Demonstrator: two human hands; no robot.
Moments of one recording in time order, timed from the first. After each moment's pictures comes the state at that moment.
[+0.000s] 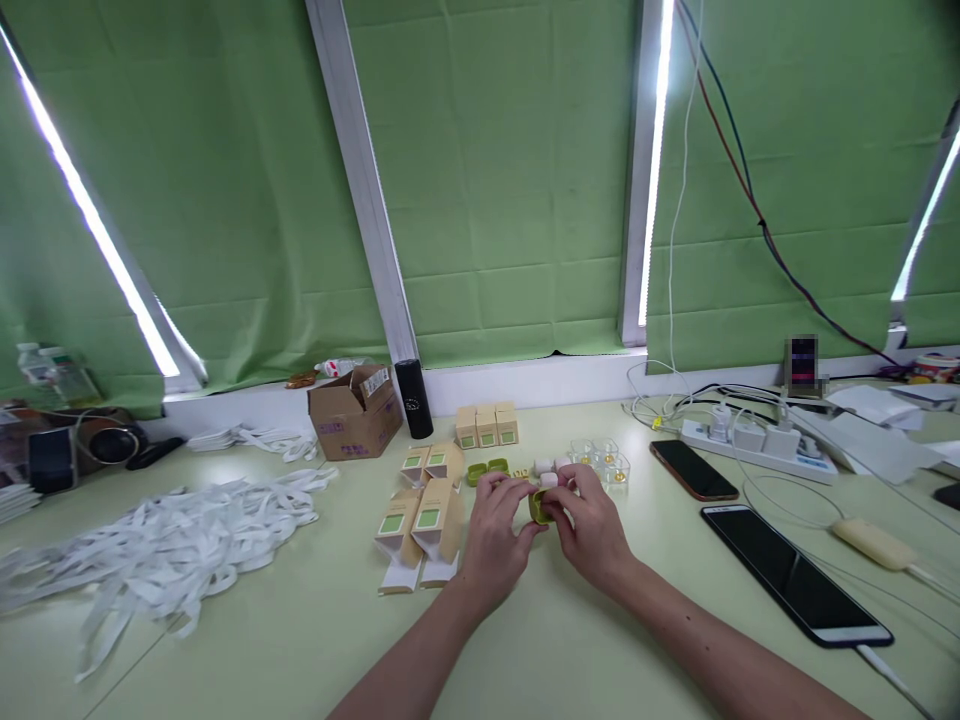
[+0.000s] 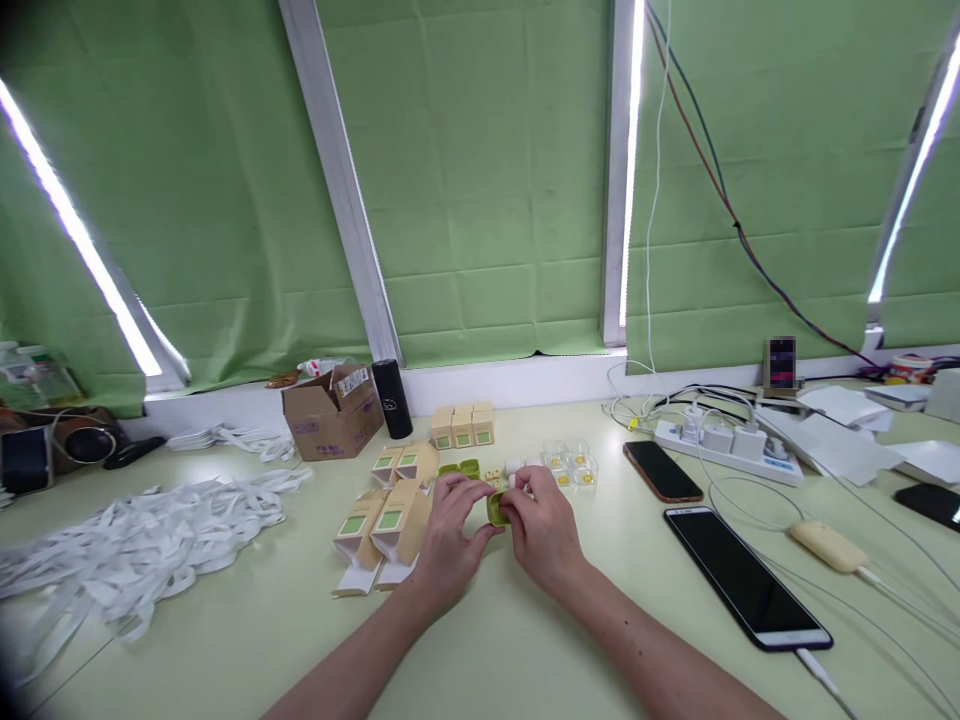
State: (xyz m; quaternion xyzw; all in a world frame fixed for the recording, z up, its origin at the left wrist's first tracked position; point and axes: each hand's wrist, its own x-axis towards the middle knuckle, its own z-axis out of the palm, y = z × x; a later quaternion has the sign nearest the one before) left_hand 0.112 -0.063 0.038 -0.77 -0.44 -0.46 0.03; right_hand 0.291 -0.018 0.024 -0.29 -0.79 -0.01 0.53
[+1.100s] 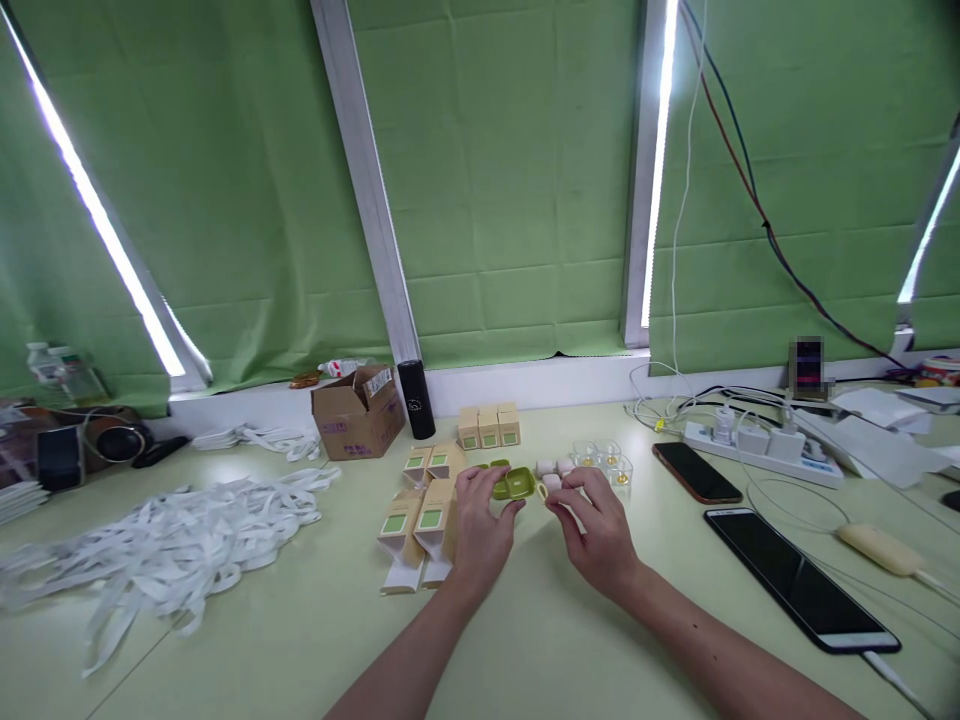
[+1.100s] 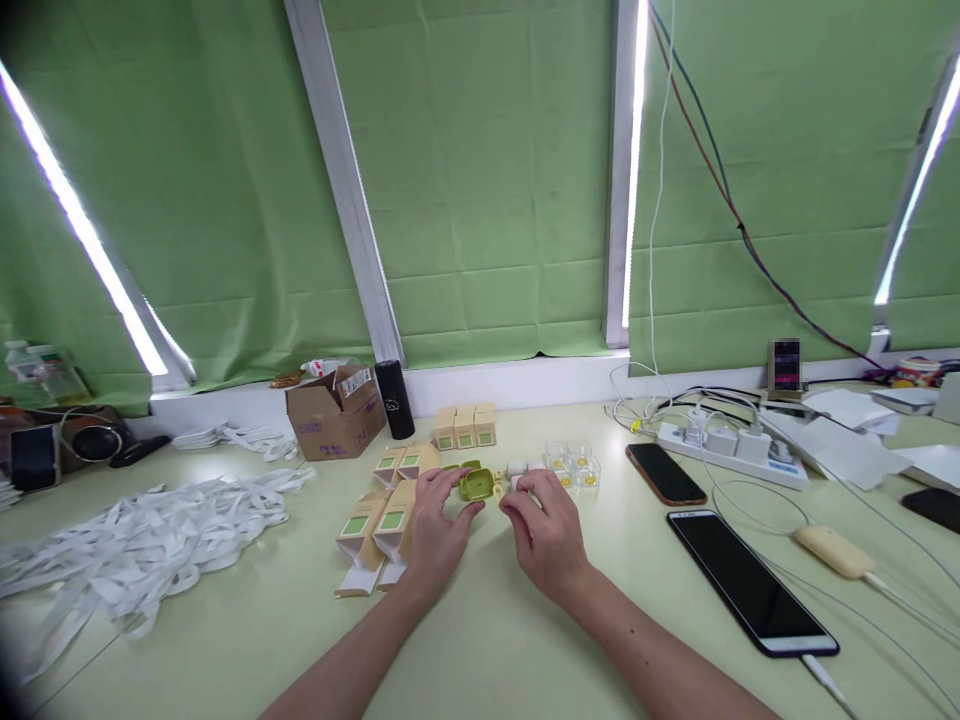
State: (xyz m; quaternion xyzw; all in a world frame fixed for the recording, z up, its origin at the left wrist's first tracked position) left_hand 0.104 -0.056 0.044 -0.64 -0.53 -0.55 0.00; right_hand 0.292 -0.029 0.038 -0.23 -0.77 -0.02 0.60
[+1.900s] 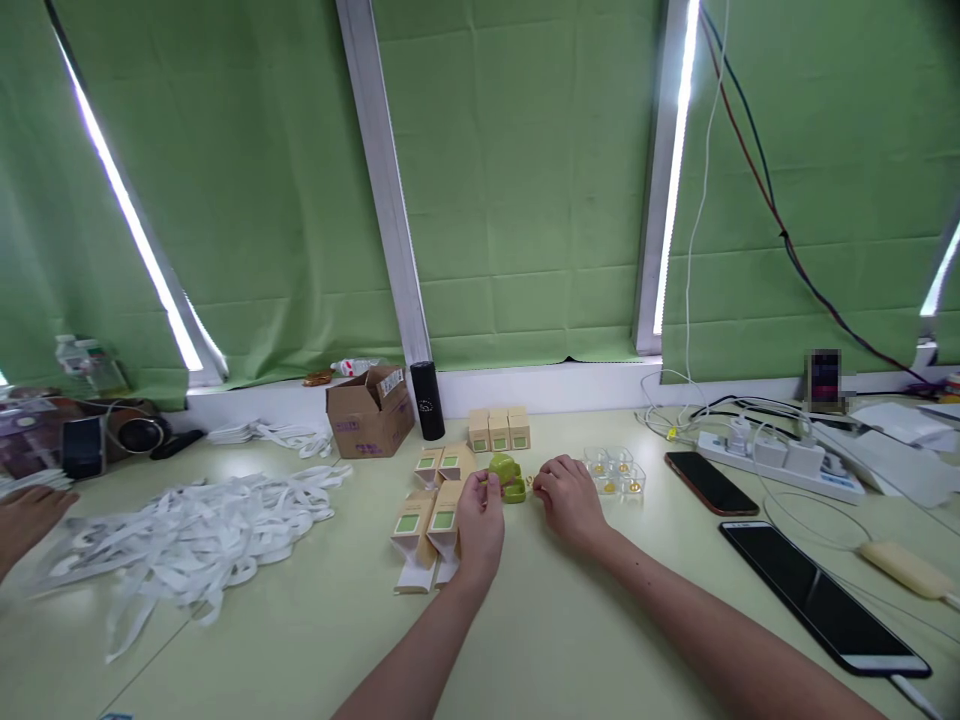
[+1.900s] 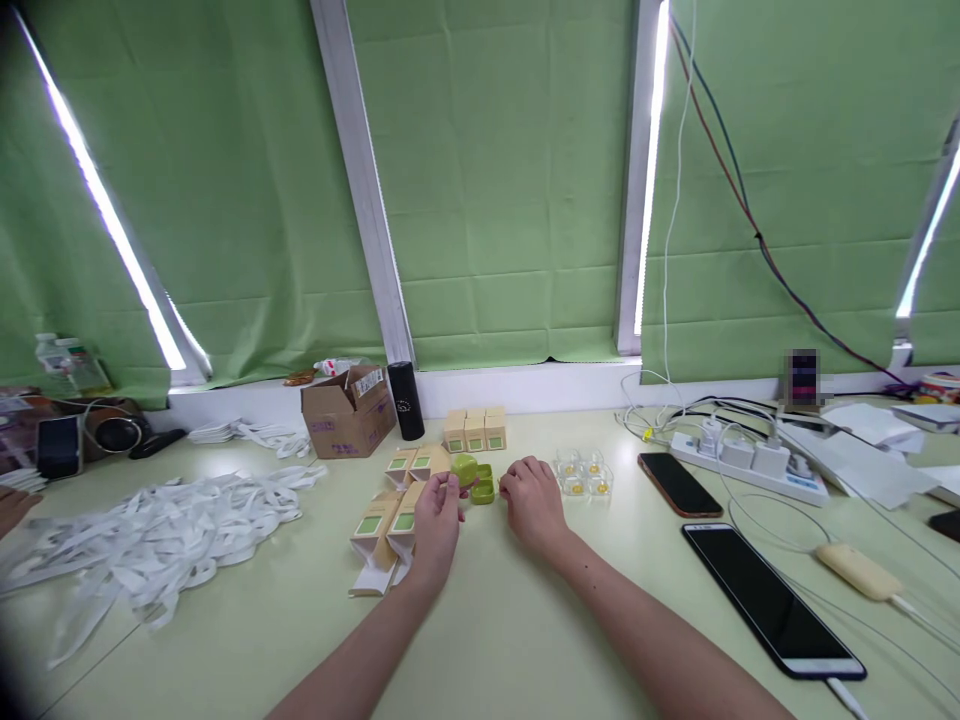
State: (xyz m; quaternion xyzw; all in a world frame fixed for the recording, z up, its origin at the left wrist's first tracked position) left_hand 0.095 -0.043 0.043 -0.44 -0.51 -0.69 -0.25; right_hand 0.249 0.028 0.028 -0.40 -0.85 -0.07 0.33
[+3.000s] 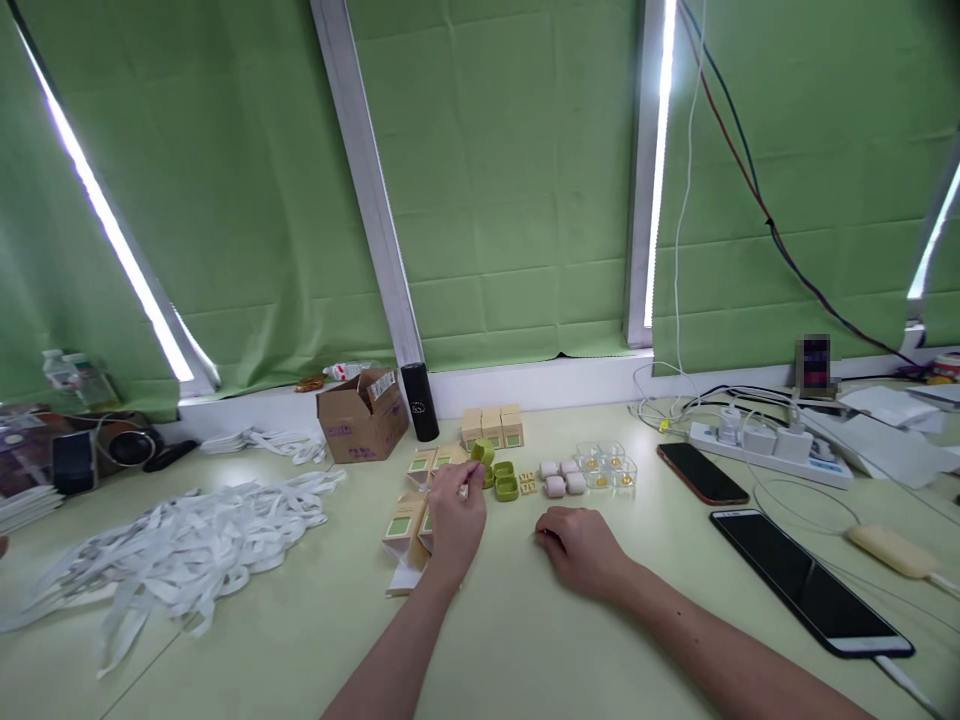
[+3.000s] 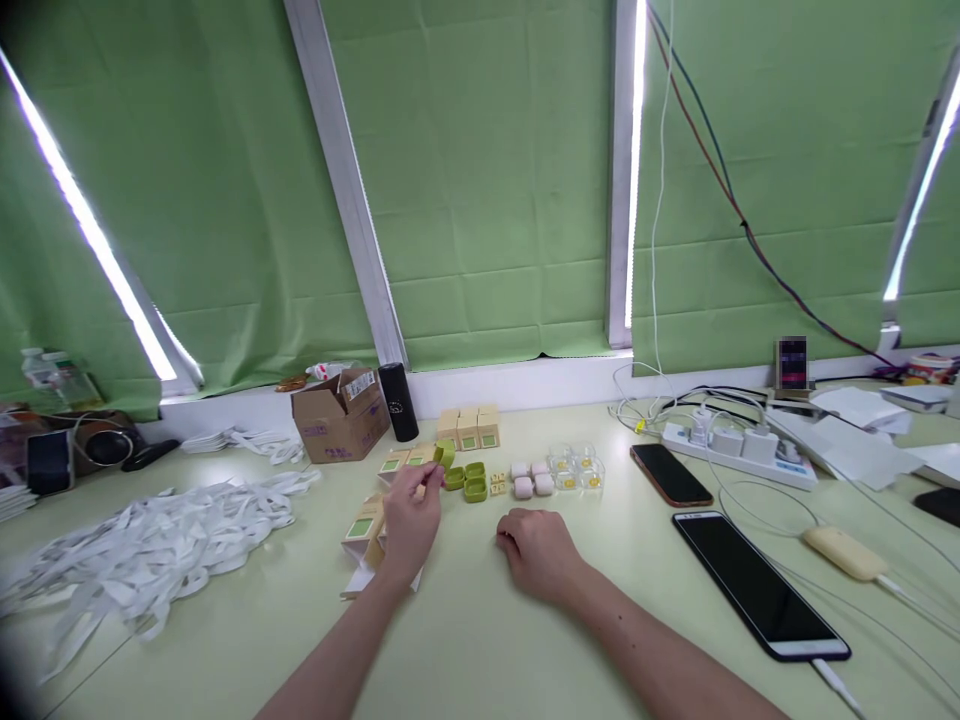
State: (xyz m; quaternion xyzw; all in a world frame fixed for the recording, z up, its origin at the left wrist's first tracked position) left_hand 0.072 -0.048 0.067 -0.57 -0.54 -0.62 -0.01; right_hand 0.282 -0.023 0.022 -0.38 -0.89 0.10 0.22
